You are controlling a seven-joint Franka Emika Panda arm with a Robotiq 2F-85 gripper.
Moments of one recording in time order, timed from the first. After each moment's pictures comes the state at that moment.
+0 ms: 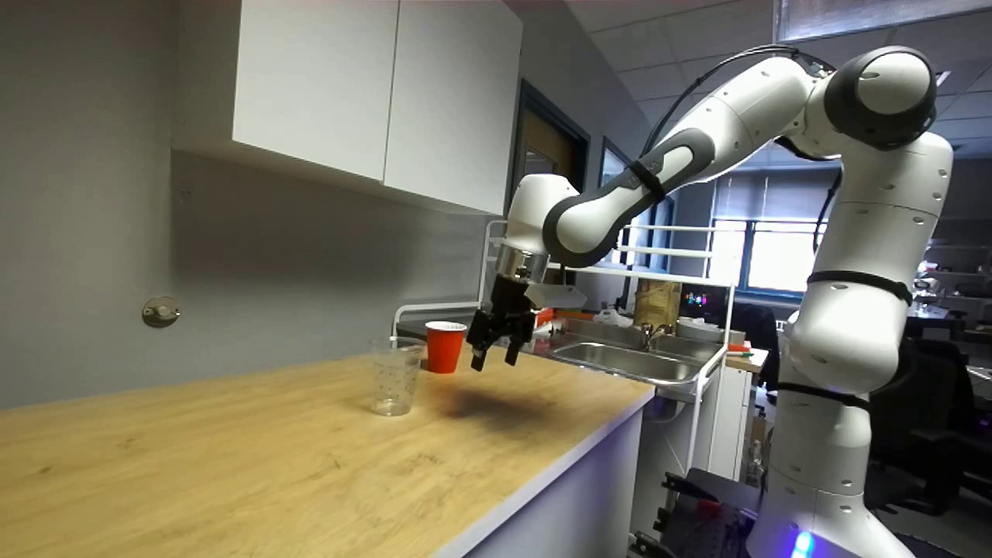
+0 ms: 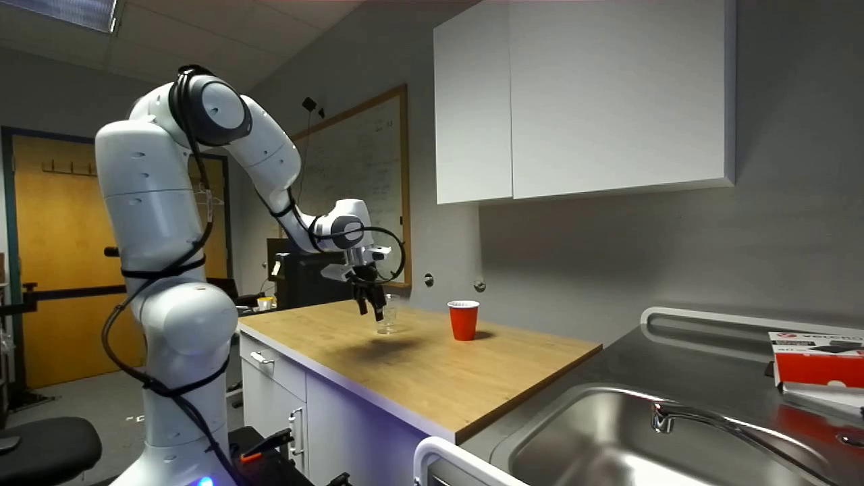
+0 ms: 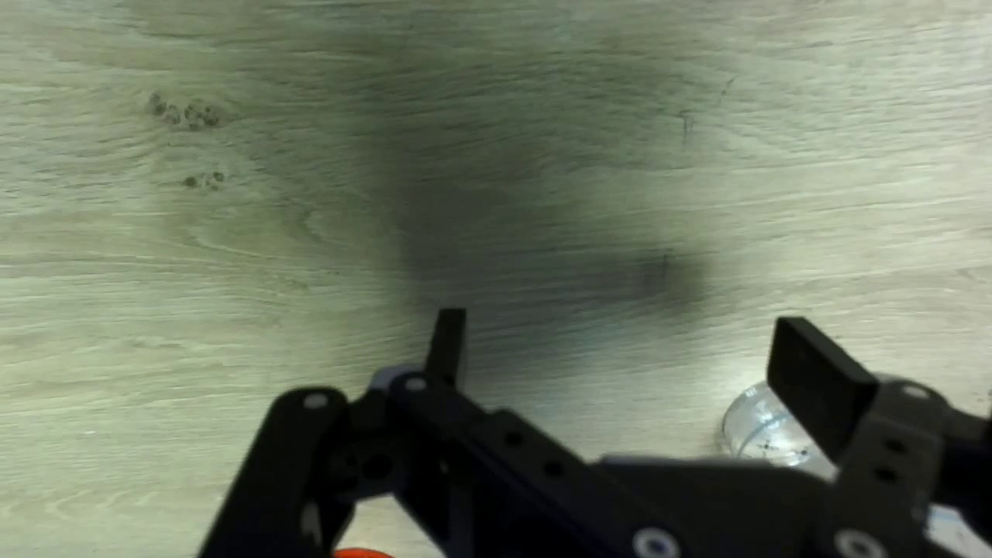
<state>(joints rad) 0.03 -0.18 0.27 -2.47 -0.03 2.48 0.44</state>
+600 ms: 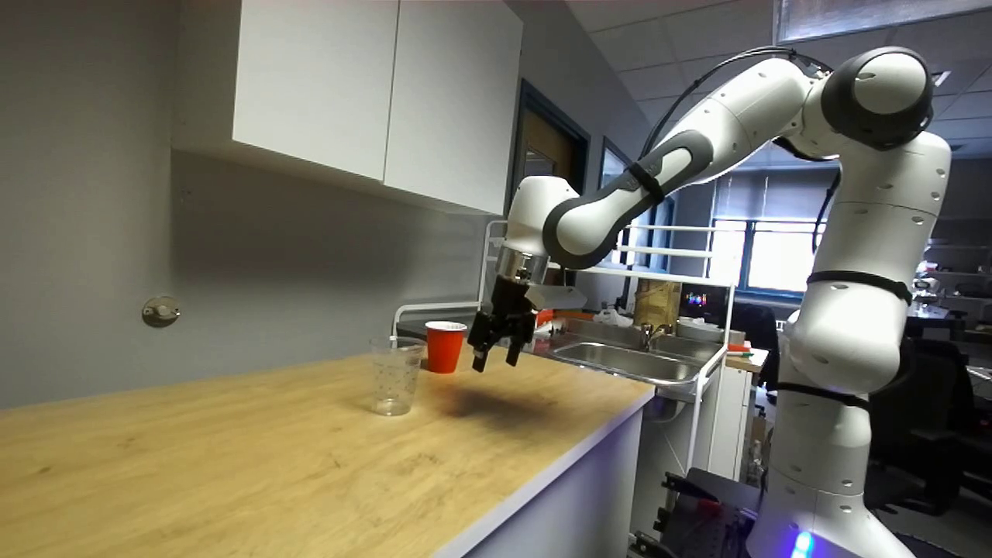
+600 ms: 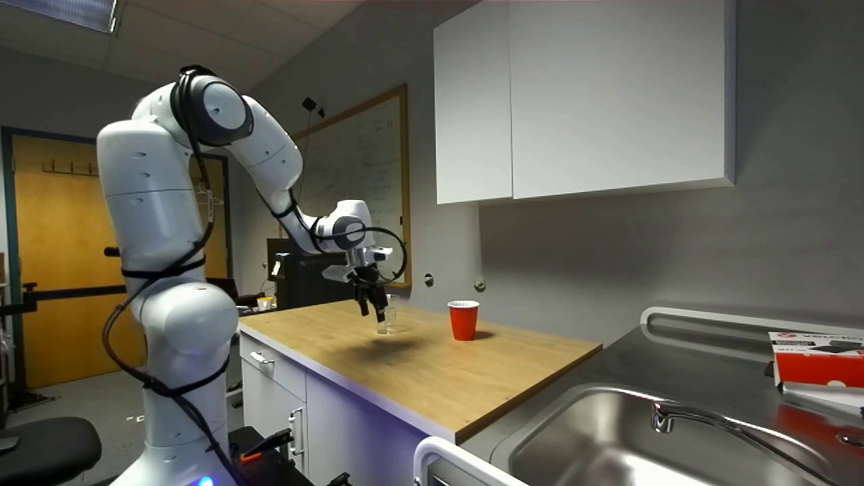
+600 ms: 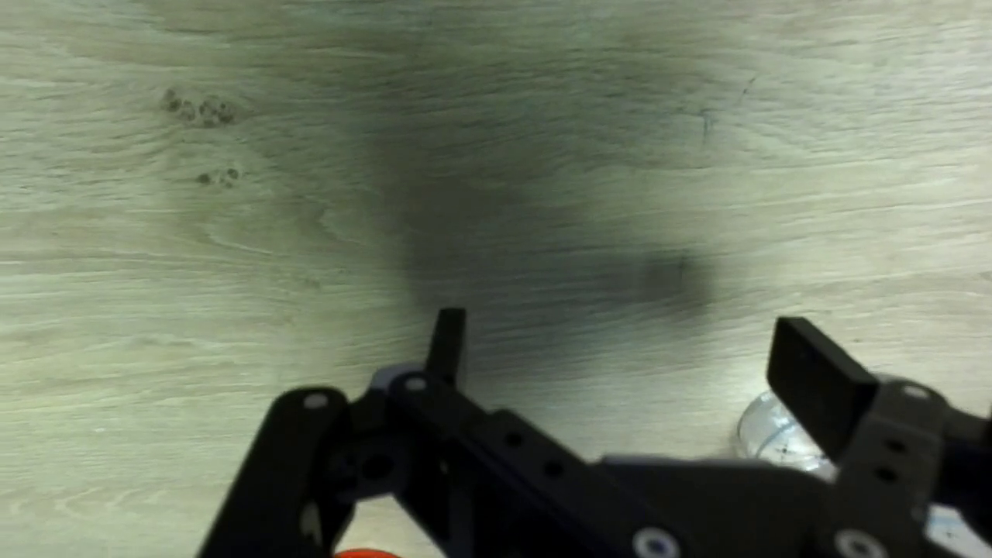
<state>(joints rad) 0.05 -0.18 0.25 -2.47 -0.05 2.48 0.44</state>
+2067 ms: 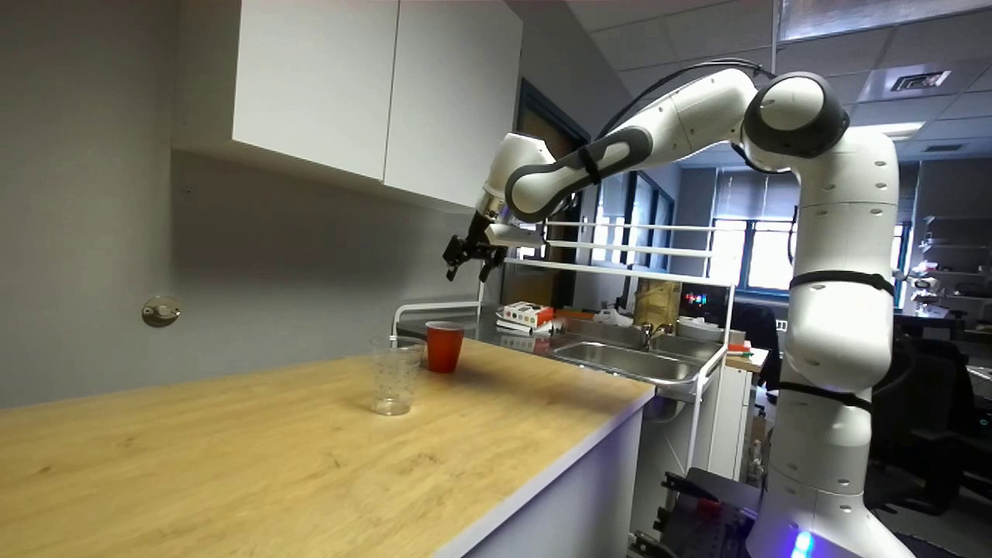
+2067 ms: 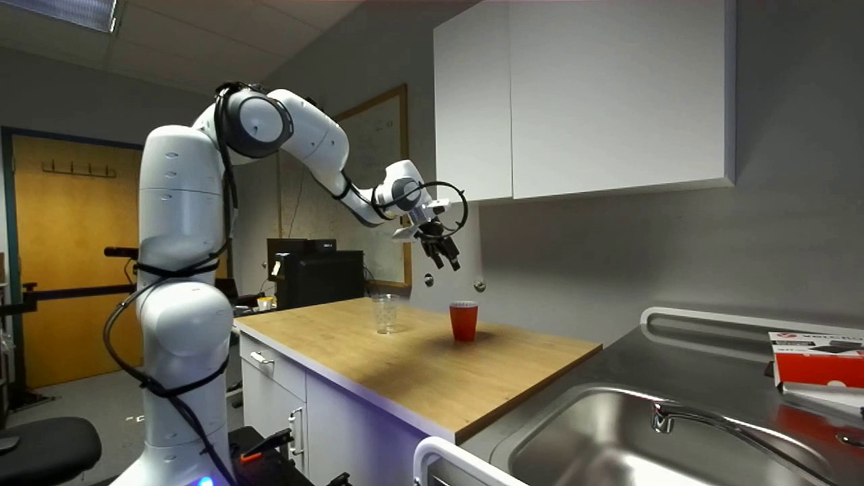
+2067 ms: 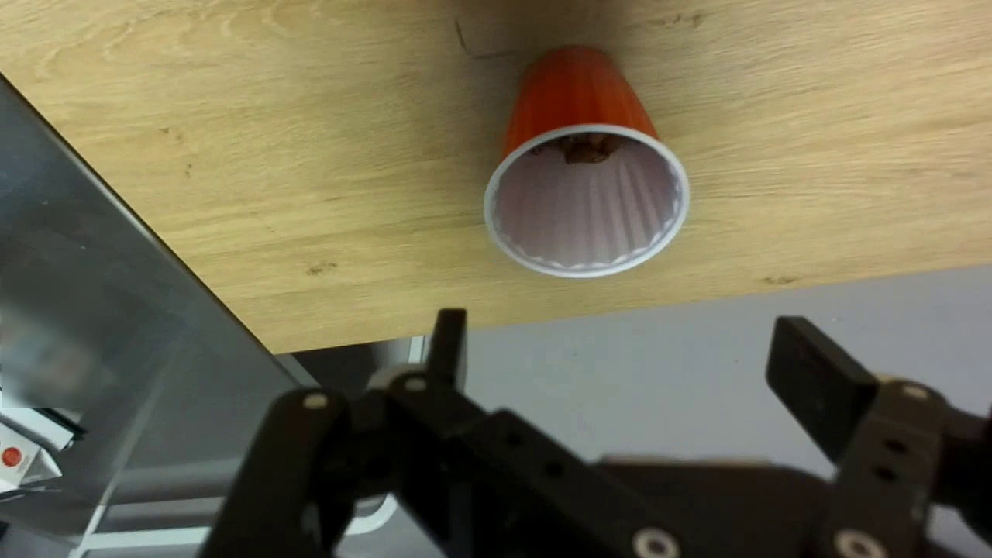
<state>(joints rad) -0.03 0.03 0.08 -1.98 -0.29 2.47 0.51</state>
